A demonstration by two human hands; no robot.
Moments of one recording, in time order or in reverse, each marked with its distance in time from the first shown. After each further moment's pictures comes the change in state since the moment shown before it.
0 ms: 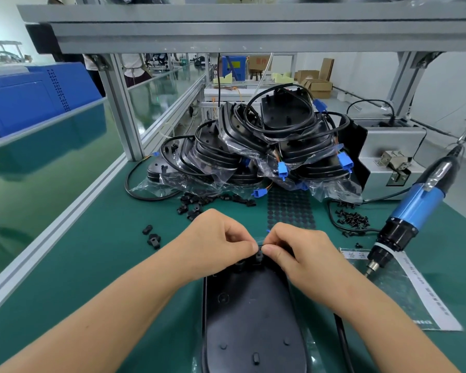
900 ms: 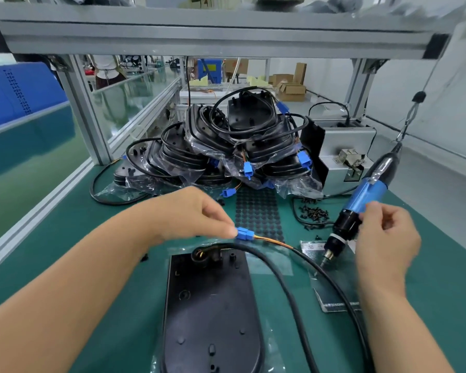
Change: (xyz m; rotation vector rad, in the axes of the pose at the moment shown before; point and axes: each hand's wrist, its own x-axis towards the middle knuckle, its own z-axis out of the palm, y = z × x) left_hand 0.033 0.030 -0.018 0.128 -0.262 -0.055; right_hand -0.033 0.076 -0.053 0.396 1.149 0.601
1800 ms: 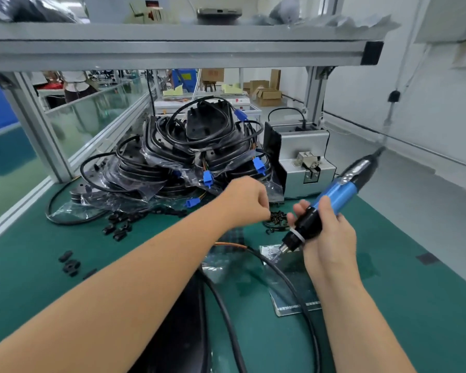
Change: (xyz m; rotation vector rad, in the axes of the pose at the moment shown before) left_hand 0.114 0.087 0.075 0.375 0.216 0.244; right_hand 0.013 0.001 0.003 0.889 -0.299 0.485
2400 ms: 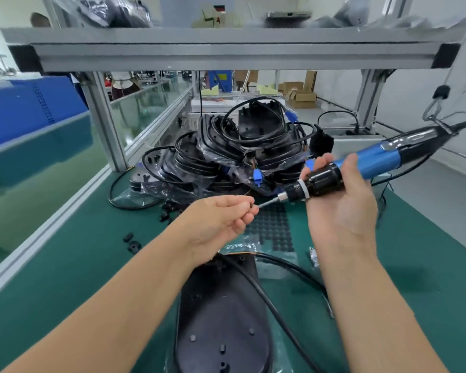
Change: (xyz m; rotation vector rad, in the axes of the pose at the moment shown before) left_hand -0.118 -0.063 -0.038 -1.530 0.158 -0.434; right_hand -0.034 0.010 0.093 0.306 -0.234 0.006
